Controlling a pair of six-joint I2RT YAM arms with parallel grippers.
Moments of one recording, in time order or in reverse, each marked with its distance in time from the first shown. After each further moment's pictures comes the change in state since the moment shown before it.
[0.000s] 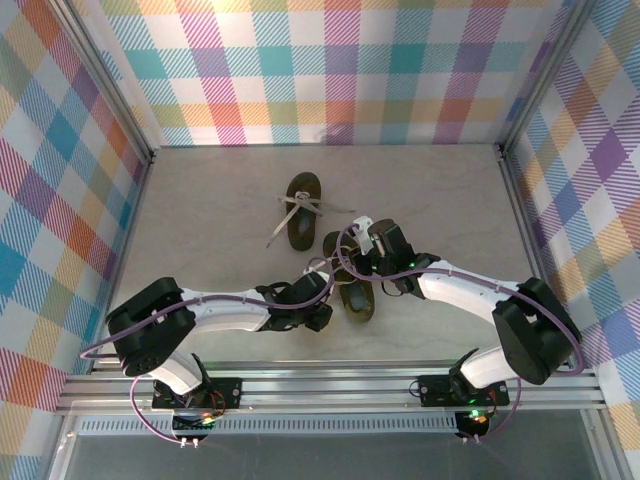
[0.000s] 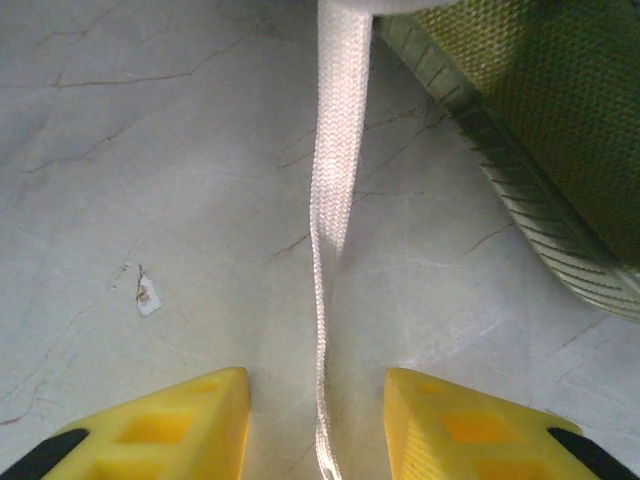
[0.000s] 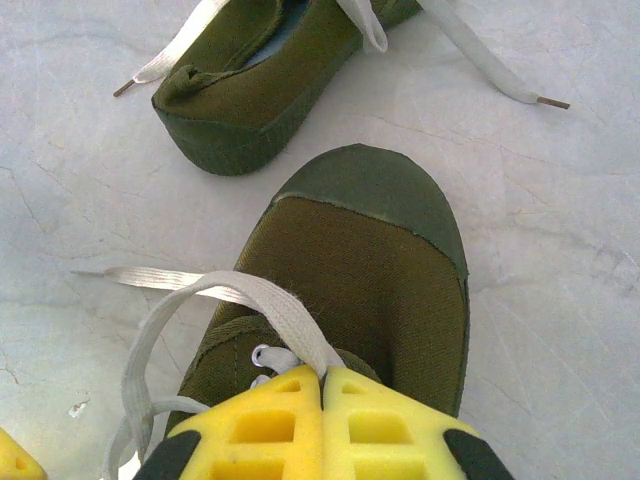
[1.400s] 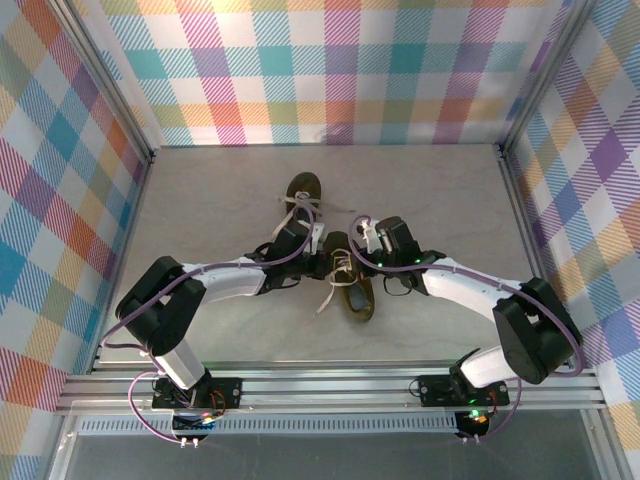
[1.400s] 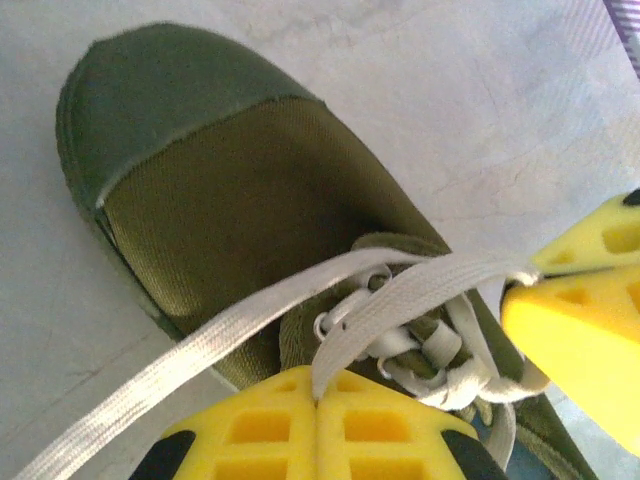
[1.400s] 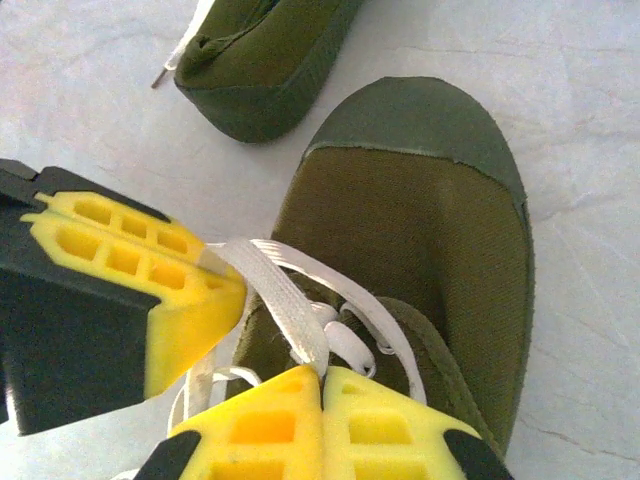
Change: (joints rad) left arm 0.312 0.103 0.126 0.303 0.356 0.000; right arm -0.035 0.000 -0.001 -0.057 -0.145 0.160
